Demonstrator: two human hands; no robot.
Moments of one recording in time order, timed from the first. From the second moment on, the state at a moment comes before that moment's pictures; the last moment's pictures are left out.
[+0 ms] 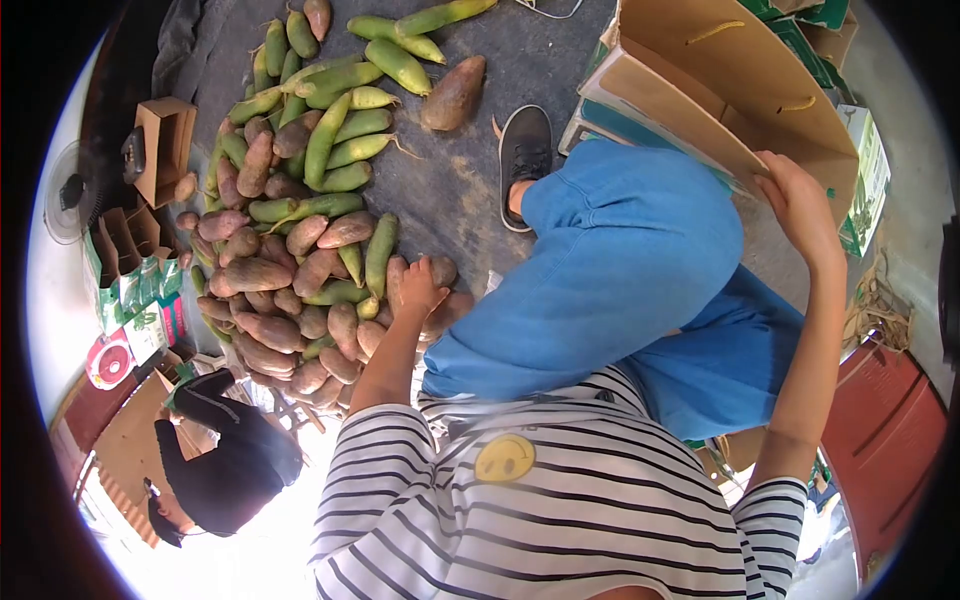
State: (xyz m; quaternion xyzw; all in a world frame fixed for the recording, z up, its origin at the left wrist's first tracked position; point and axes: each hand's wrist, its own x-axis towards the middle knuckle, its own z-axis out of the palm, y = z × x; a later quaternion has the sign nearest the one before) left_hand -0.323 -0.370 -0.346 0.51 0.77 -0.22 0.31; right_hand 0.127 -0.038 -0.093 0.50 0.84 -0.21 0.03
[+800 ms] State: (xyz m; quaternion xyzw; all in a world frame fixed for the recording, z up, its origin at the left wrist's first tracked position) left_hand -0.223 -0.096 -0.091 0.51 0.59 0.60 0.19; right_hand 0.133 -0.038 -0.090 0.52 0.83 -0.20 0.07
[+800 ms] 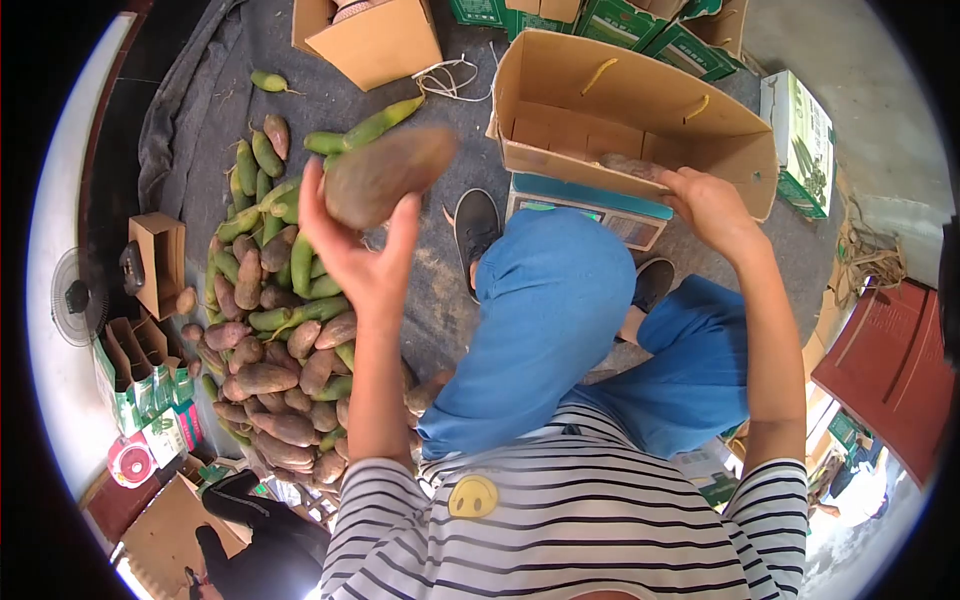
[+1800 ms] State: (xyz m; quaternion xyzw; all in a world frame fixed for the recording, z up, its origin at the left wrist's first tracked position) left_hand -0.330 -0.102 -0.374 0.49 0.83 0.12 0.22; right_hand 0.123 -0.032 -0.084 0.52 0.83 -0.21 0.08
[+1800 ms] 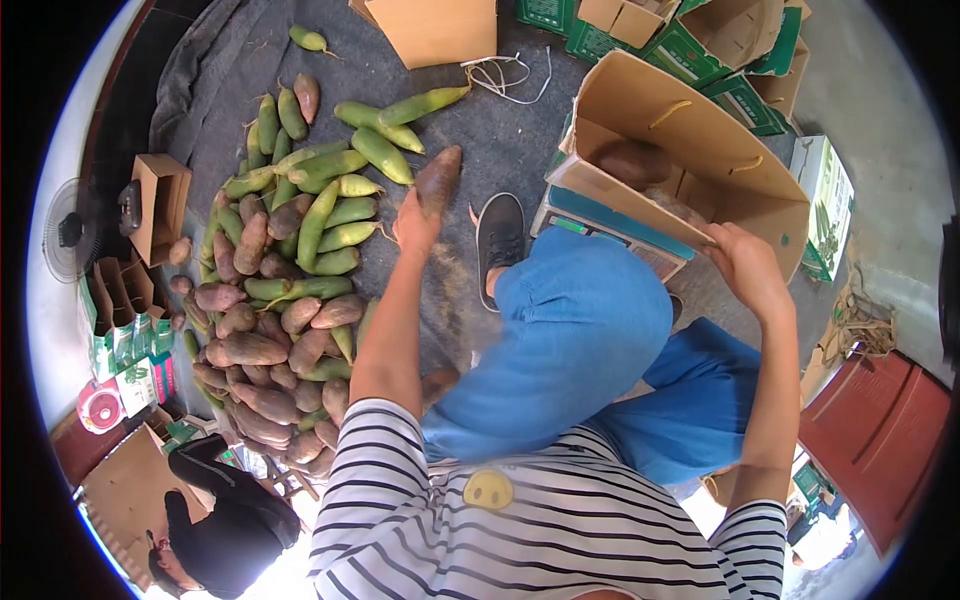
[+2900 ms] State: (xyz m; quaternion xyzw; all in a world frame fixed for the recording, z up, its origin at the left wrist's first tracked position) left_hand -0.254 -0.130 -0.183 0.28 0.53 0.50 0.62; right_hand 0.136 -0.033 -0.092 0.53 0.82 -0.21 0.08
